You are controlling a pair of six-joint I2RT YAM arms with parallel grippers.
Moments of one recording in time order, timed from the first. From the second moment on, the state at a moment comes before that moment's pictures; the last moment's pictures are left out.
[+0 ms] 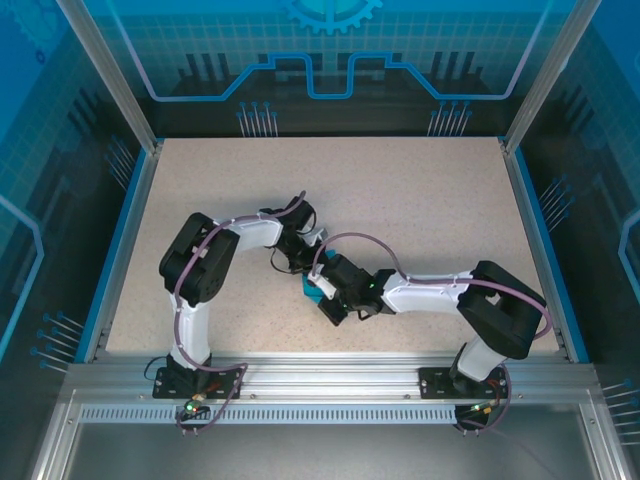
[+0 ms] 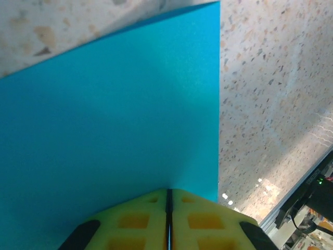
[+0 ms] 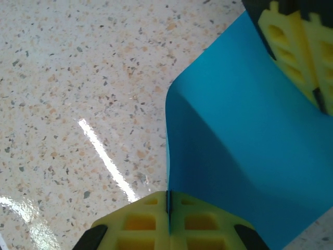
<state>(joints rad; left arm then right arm) -0.49 2.01 1.22 -0.55 0.65 -0.48 0.96 1.61 0.79 -0.20 -0.09 0.14</state>
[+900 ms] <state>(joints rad) -0.50 2.05 1.27 -0.56 0.64 -0.45 0.90 1.61 0.79 -0.19 -0.12 0.17</state>
